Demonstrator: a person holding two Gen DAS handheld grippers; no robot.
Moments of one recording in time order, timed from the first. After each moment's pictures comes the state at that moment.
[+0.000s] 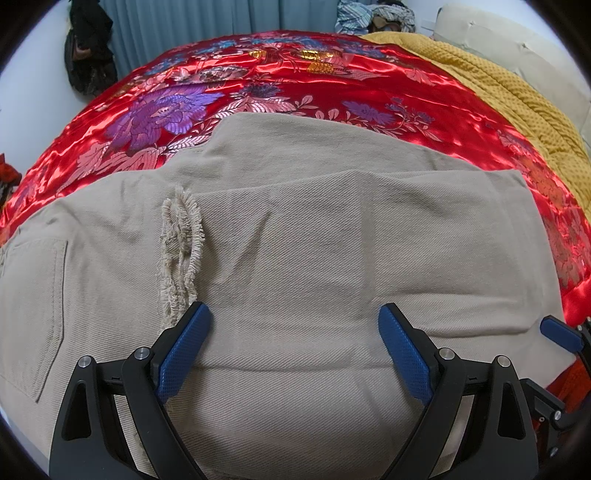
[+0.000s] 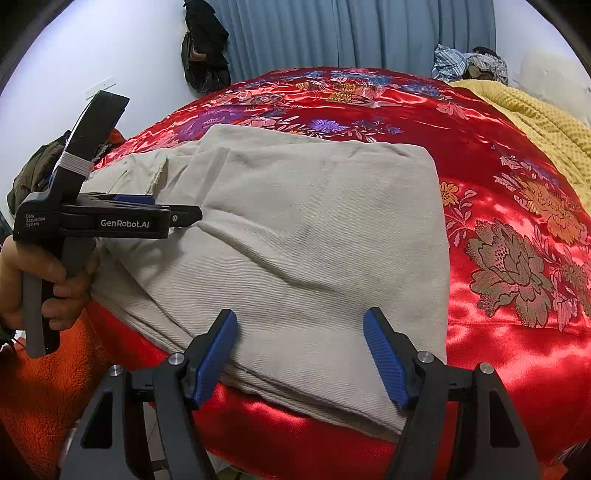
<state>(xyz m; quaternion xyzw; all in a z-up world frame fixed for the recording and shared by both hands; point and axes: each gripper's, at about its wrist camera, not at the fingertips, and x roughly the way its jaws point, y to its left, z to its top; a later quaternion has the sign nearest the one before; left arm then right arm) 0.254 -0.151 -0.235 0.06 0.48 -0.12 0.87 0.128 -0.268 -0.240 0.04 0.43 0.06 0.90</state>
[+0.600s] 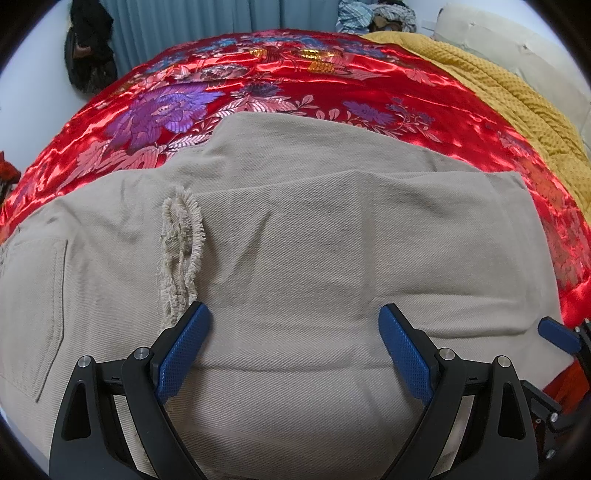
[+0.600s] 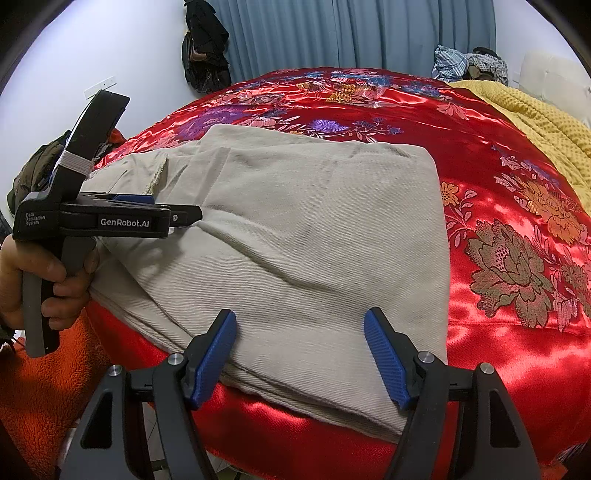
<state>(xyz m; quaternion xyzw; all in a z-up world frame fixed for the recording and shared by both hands) 0.255 -0.149 -0.234 0.06 0.48 -0.12 0.86 0.128 -0.267 -0.241 0.04 0.43 0.06 0.90</state>
